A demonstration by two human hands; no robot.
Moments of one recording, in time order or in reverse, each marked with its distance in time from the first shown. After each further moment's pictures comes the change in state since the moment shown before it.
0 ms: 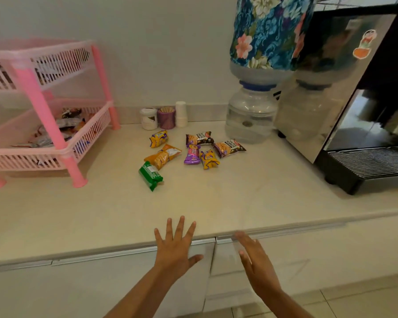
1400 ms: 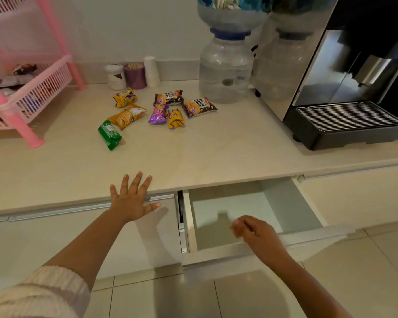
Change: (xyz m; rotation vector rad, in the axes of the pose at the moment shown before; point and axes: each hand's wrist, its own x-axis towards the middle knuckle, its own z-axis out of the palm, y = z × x) left_hand 0.016 0.012 -0.006 -0.003 -0.157 -0.173; right_hand -0.070 0.019 -0.121 0.326 -0.209 0.299
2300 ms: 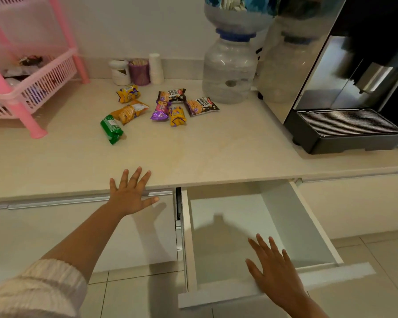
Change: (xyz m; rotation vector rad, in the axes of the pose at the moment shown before) left_hand 0.000 0.000 -0.001 -0.032 -0.006 -0.001; right_hand -0.038 0.078 0.000 -0.828 -0.049 0.059
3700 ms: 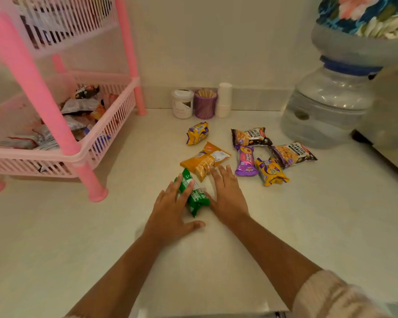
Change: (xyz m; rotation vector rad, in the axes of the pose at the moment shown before) left_hand 0.160 -0.172 -0.055 -0.290 0.422 0.262; right_hand 0.390 -0.361 -0.078 0.119 0.470 -0.395
